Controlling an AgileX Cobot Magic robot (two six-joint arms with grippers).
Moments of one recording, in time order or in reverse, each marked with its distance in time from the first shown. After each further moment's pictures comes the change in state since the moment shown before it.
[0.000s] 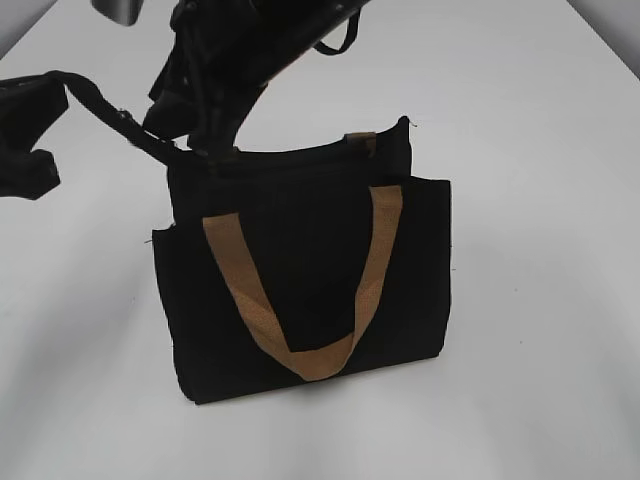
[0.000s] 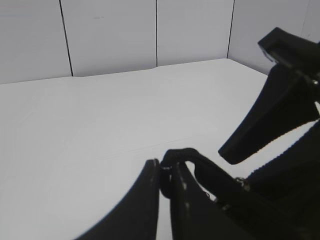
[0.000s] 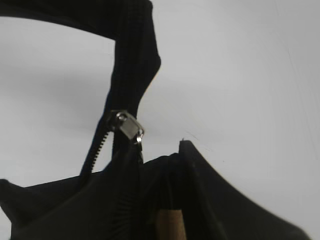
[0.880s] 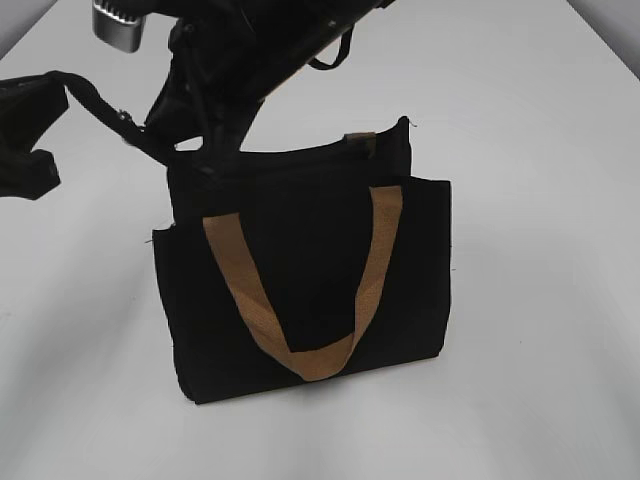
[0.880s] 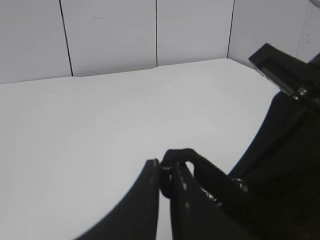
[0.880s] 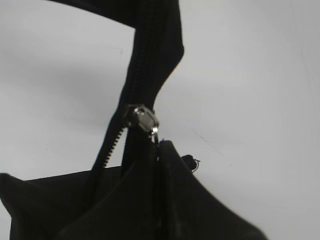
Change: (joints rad) left arm 0.000 0.000 0.000 0.000 0.000 0.000; right arm 0.000 0.024 0.000 0.025 0.017 -0.070
